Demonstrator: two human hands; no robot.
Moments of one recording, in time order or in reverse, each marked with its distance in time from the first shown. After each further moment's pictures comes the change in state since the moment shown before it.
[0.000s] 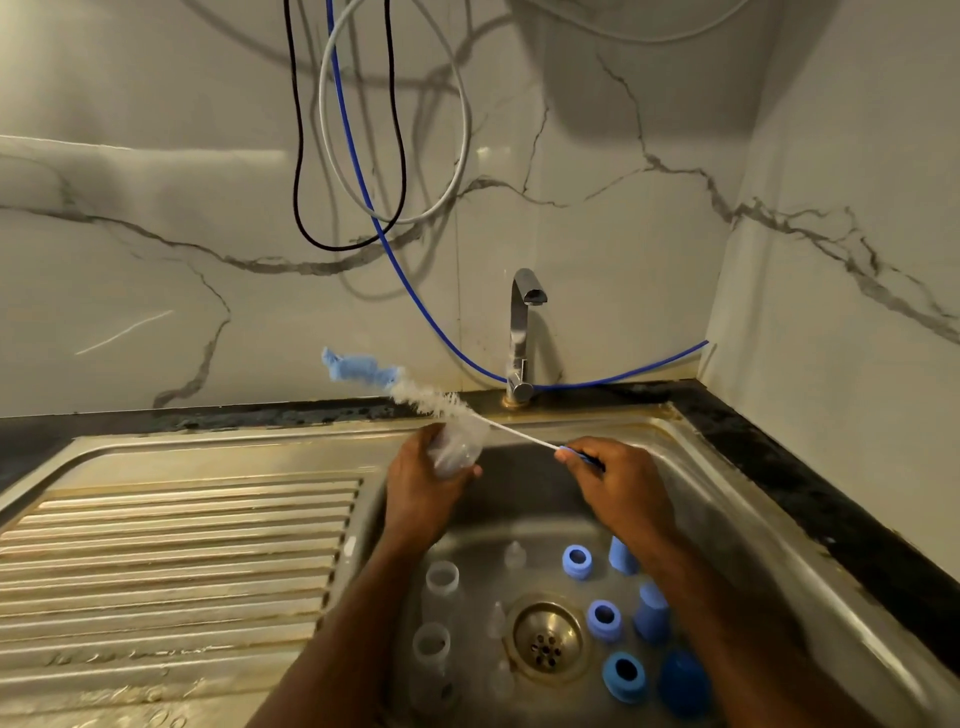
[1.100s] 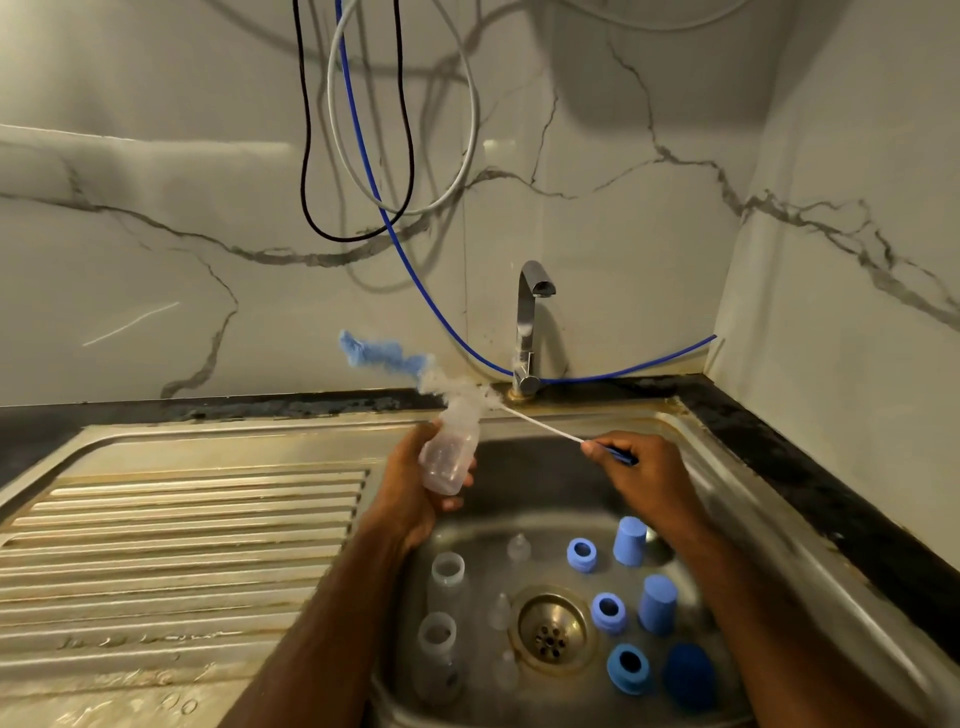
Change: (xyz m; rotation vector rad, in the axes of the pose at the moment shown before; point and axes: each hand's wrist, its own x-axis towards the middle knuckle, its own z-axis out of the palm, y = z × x) left_hand -0.003 0.019 -0.022 -0.841 -0.261 -0.465; right_hand 0.004 0.016 -0.016 0.183 -0.049 0.061
